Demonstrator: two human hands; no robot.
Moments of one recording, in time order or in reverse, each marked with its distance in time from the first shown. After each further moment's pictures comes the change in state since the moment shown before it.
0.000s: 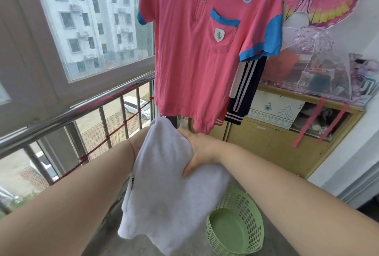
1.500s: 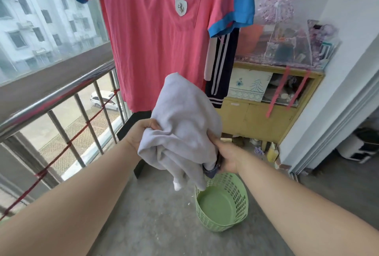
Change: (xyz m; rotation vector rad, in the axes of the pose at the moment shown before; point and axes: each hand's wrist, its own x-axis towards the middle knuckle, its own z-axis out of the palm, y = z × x) left_hand 0.057 -0.034 0.035 -0.159 -0.491 -0.319; right_hand -0.049 0.126 0.050 1.559 0.268 0.683
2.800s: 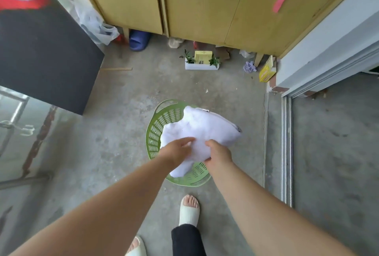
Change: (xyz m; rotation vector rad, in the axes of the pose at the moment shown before) left_hand 0.446 -0.359 -0.038 0.941 0.292 -0.570; right_hand 0.334 0.193 -0.298 0.650 0.649 0.312
